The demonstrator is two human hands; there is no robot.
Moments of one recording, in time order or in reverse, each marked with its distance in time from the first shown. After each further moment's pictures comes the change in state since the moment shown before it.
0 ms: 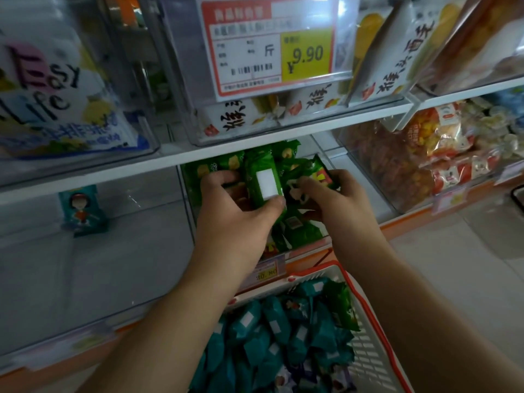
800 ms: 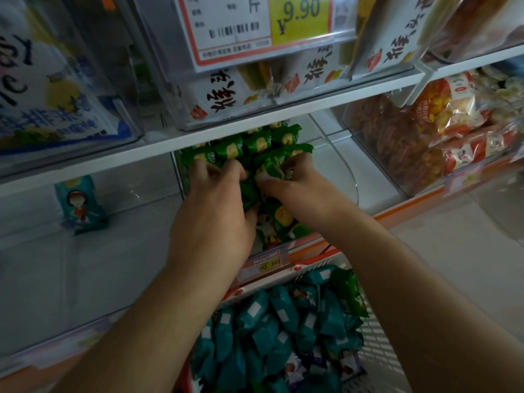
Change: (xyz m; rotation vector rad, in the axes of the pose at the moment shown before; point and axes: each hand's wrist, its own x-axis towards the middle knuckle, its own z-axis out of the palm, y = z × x) left_hand 0.009 -0.005 -0.021 1.007 0.030 0.326; right_hand 0.007 -0.014 0.030 -0.427 -0.302 0.038
